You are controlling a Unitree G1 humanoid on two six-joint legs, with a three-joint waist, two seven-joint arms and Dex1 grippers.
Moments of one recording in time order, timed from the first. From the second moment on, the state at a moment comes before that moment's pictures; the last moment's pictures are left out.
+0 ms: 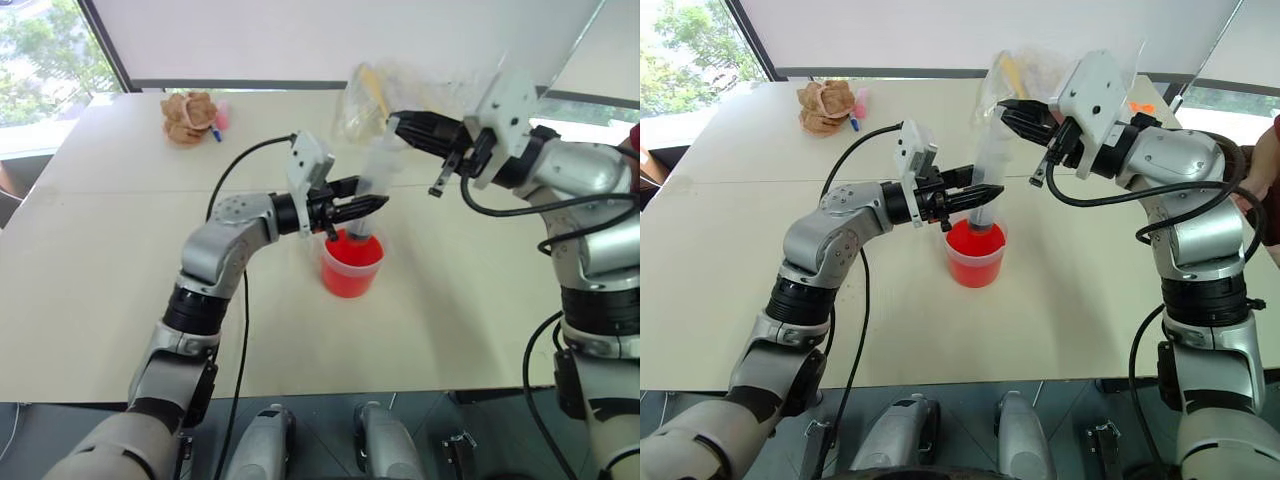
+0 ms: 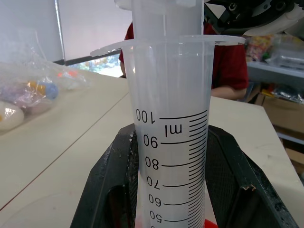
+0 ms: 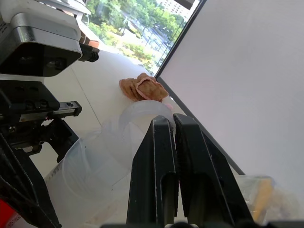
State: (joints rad) left arm -0.78 0.24 -0.14 0.02 -0.44 0.56 -0.83; right arm -0.79 -0.70 -0.02 -0.16 0.32 0.32 0.82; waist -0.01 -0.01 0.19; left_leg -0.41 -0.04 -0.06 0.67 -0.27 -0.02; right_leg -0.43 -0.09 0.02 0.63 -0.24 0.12
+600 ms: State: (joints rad) left arm -0.78 0.22 -0.14 0.02 -0.44 0.58 -0.83; right arm -0.80 -0.70 -0.04 -0.15 0.33 0.32 0.81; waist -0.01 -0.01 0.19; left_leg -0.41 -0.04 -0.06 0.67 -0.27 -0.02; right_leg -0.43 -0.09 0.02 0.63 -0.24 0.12
